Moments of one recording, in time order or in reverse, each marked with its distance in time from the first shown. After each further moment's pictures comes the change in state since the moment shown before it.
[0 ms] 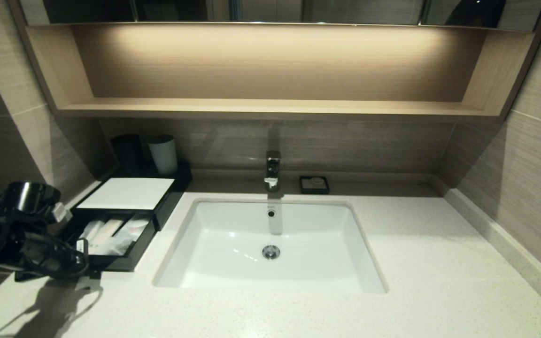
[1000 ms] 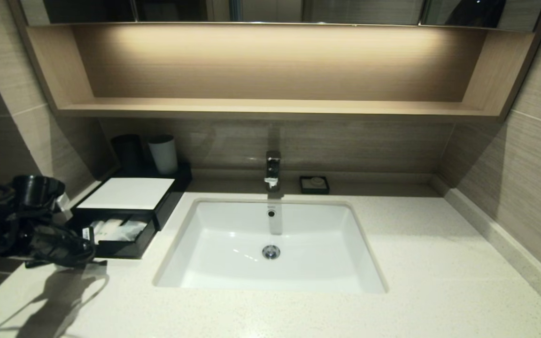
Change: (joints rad) left arm -0.012 0.041 -0.028 -0.124 -0.005 -0.016; right arm 0.000 0.000 0.000 -0.001 0.000 0.000
